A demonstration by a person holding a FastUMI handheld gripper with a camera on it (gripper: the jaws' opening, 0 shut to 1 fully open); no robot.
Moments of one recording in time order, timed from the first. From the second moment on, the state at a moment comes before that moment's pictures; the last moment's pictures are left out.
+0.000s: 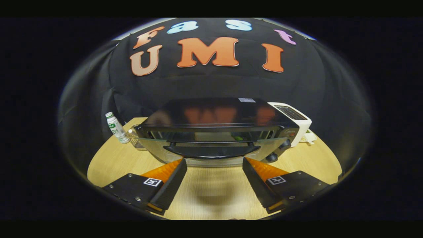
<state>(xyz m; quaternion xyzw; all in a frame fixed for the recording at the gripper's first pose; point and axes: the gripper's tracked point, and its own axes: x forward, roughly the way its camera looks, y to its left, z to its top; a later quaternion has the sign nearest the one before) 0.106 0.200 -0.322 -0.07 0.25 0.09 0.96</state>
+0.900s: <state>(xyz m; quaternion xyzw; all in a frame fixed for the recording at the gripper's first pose) 0.115 0.190 -0.151 -0.03 0.09 0.06 0.99</state>
